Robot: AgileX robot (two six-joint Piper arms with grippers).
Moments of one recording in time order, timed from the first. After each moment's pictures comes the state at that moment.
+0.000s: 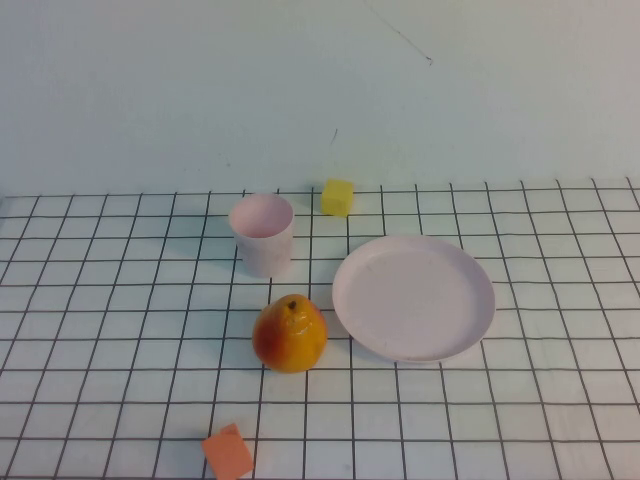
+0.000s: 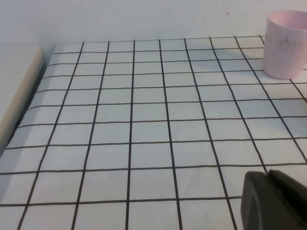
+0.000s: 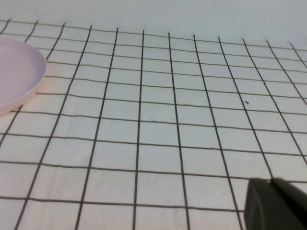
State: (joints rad) right arm -0.06 -0.01 0.03 -0.01 0.43 -0.10; left arm -0.04 -0.01 0.02 -0.08 0.37 0.01
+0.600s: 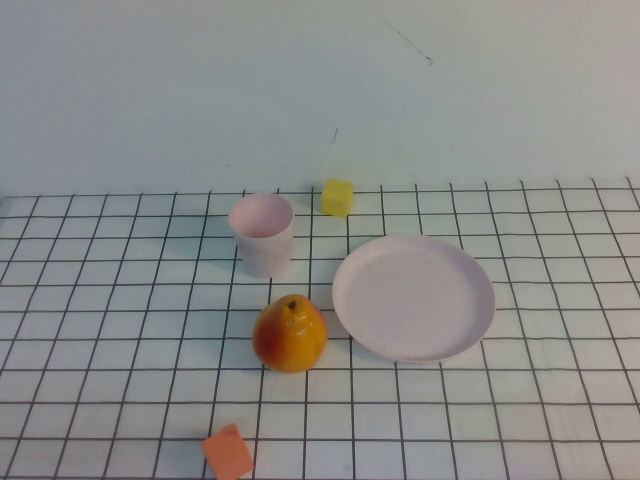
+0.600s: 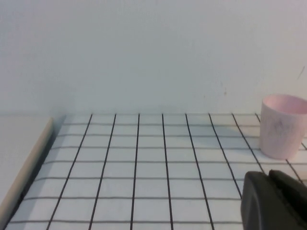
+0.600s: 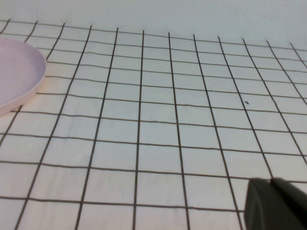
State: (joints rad) right arm -0.06 -0.01 0.03 -0.01 0.43 -0.10; left arm -0.04 -0.01 0.03 -0.12 0.15 0.01
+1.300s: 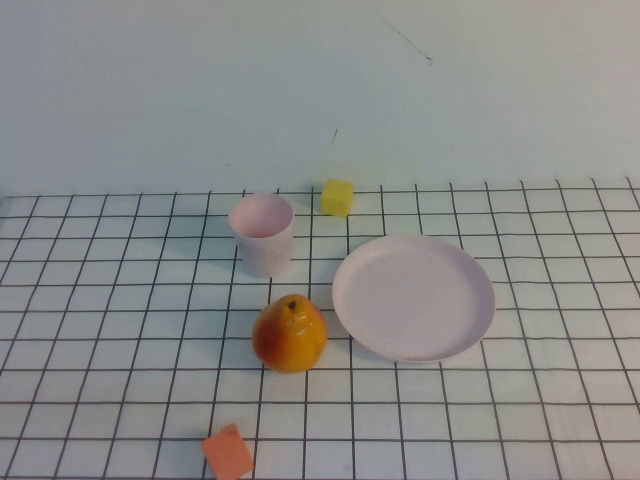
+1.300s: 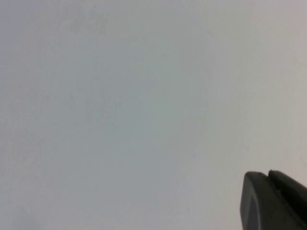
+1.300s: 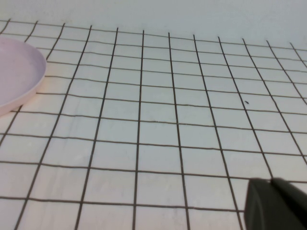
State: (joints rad) right arm -0.06 -0.01 0.03 -0.01 0.43 -0.10; left arm -0.04 -0.01 0.03 -0.15 -0.27 -0.18
